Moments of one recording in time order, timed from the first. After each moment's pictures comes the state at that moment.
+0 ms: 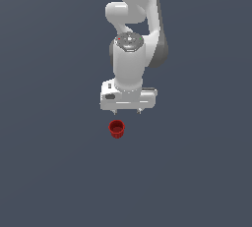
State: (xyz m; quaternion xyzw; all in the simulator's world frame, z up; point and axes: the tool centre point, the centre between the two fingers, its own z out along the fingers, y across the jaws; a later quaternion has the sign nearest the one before) arm 0.014 0.005 0.174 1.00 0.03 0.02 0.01
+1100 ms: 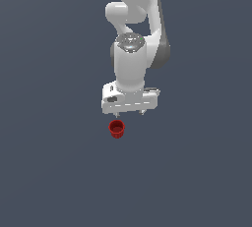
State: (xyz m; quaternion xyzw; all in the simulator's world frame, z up) arm 0.026 0.014 0.176 1.00 0.06 0.03 -0.01
